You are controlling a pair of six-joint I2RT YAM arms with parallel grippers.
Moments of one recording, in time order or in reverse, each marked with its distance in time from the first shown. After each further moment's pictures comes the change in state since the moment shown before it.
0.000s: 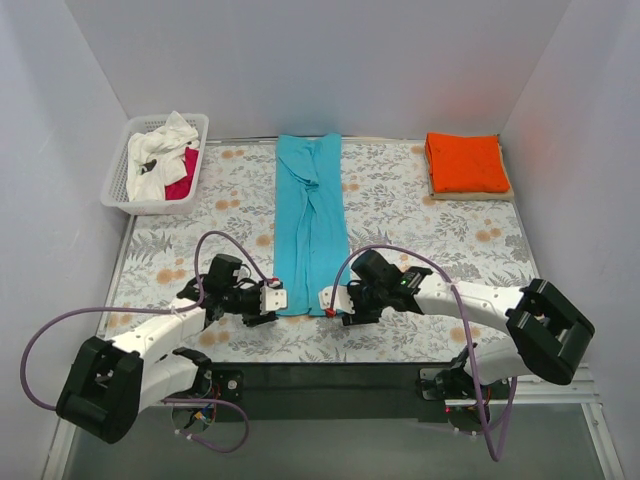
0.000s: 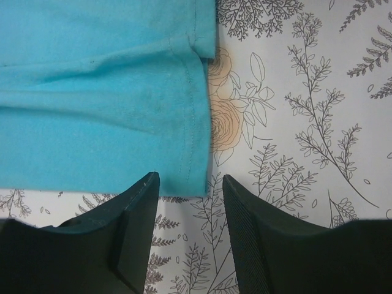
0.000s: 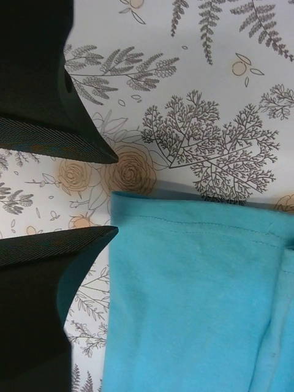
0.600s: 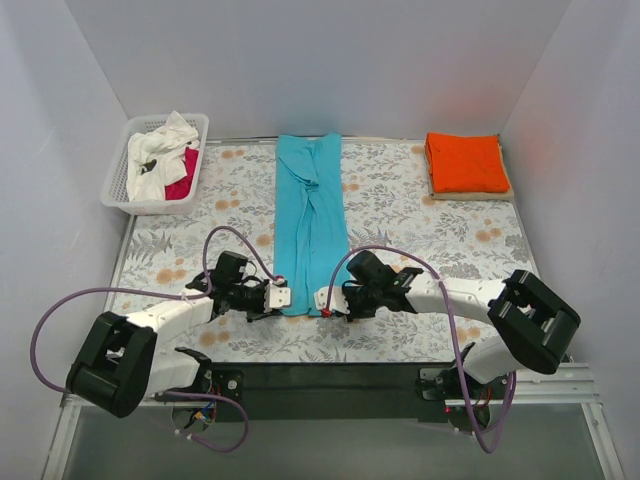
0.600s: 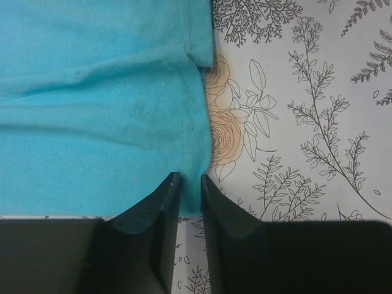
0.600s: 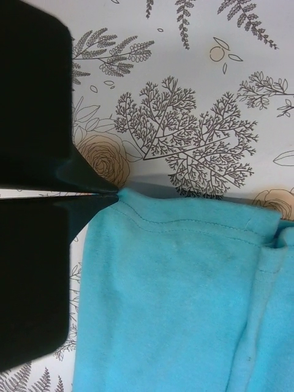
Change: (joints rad) left arm -0.006 0.154 0.021 0.073 0.027 0.015; right arm 0.000 0.098 -0.011 0.118 -0.035 -0.011
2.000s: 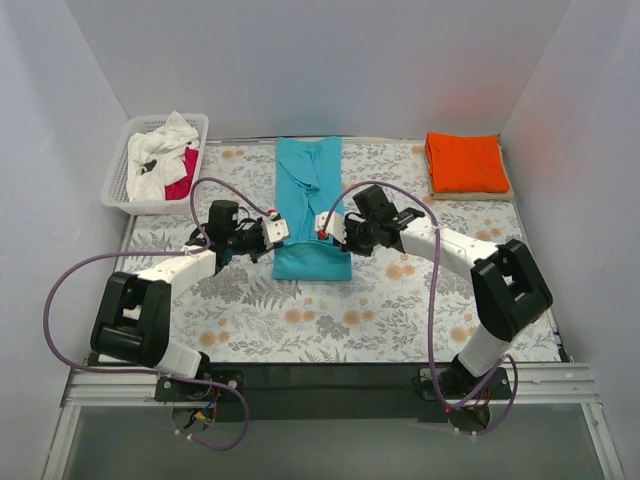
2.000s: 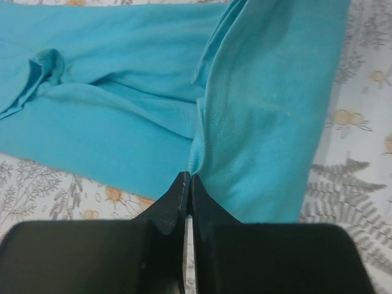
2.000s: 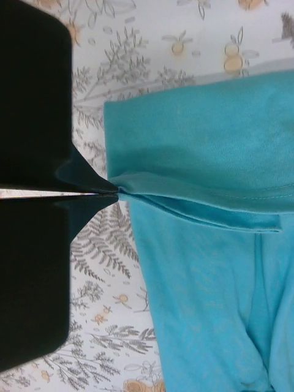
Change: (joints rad) left arm 0.148 0.237 0.341 0.193 -0.008 -0.142; right arm -0.274 0.188 0.433 -0.166 0.006 -0.008
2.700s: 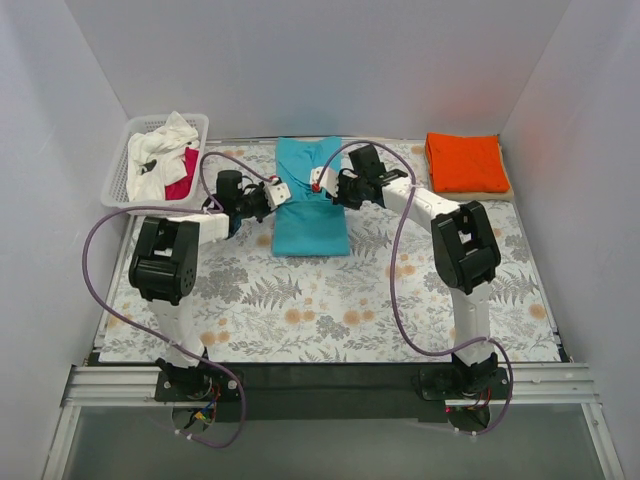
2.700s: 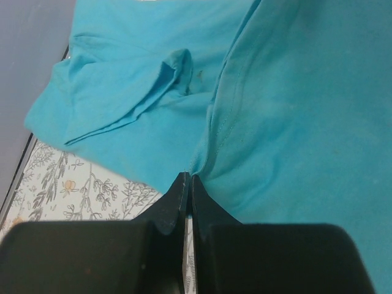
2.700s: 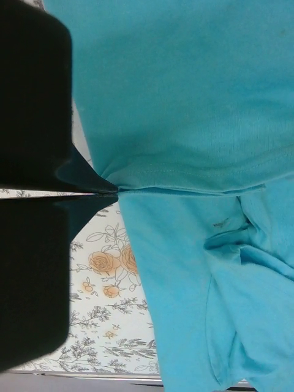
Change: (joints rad) left arm 0.078 0.468 0.335 0.313 -0.045 -0.002; right arm -0.147 0.438 0.500 0.046 -0.027 -0.105
